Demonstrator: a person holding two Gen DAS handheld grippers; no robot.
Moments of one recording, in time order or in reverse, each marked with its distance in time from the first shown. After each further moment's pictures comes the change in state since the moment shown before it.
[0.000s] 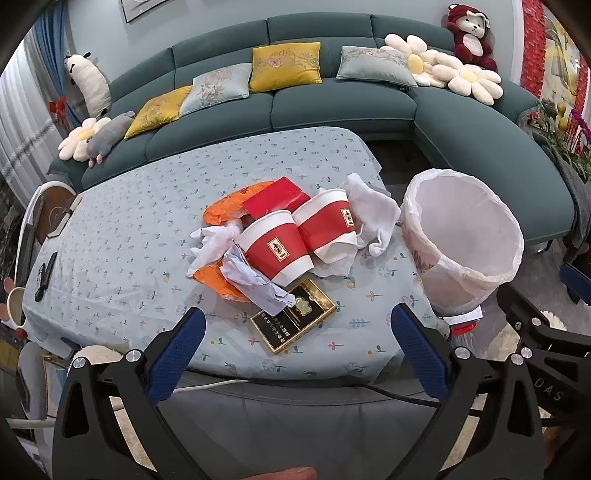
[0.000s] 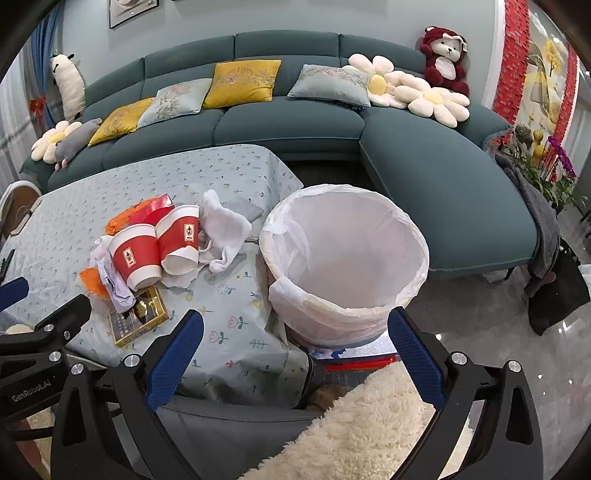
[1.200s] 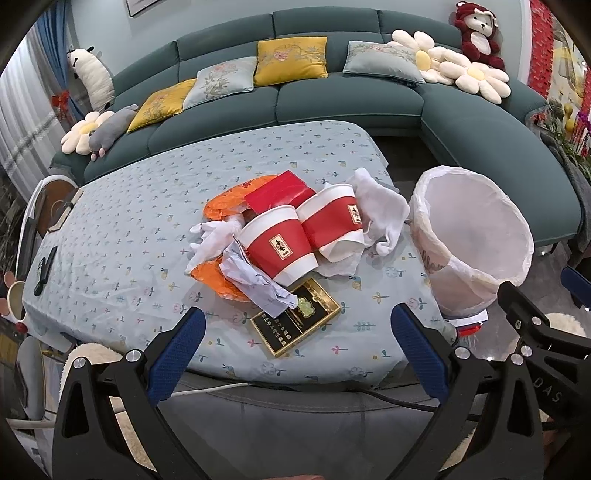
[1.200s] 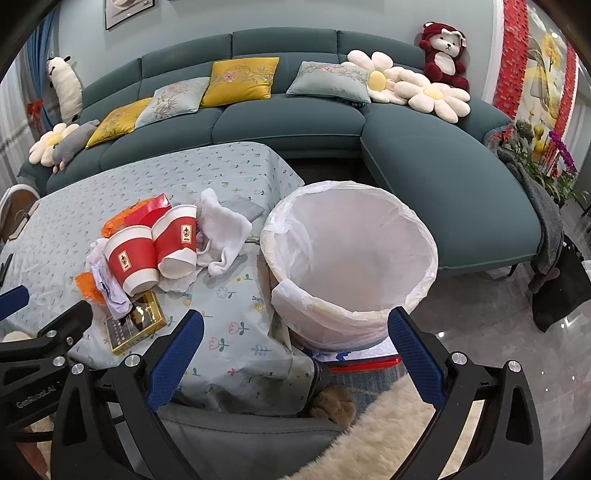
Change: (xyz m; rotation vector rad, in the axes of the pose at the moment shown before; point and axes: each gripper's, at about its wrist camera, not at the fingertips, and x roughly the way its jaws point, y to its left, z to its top) left arm 0.017 0.001 0.002 -0.017 0.018 0.019; right arm 0.015 0.002 0.003 0.014 0.004 0.005
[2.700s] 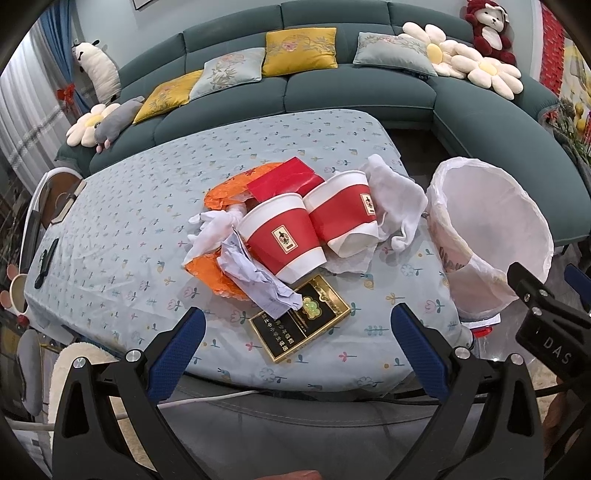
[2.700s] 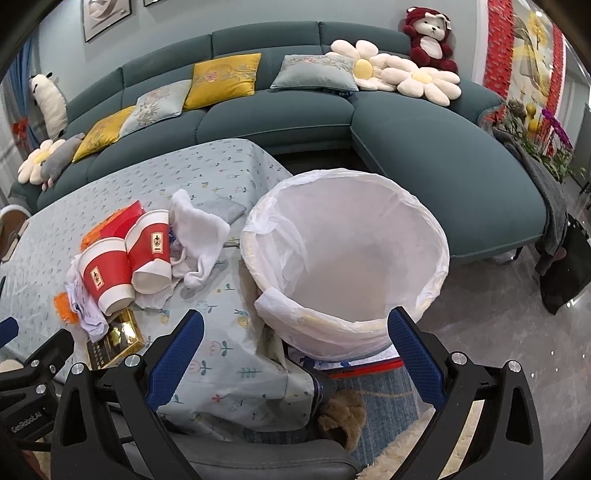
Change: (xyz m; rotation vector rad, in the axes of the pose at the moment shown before) left arm 0.028 -0.004 -0.003 -0.016 0.032 0.036; right arm 0.044 -0.012 0.002 0.072 0.012 -0.001
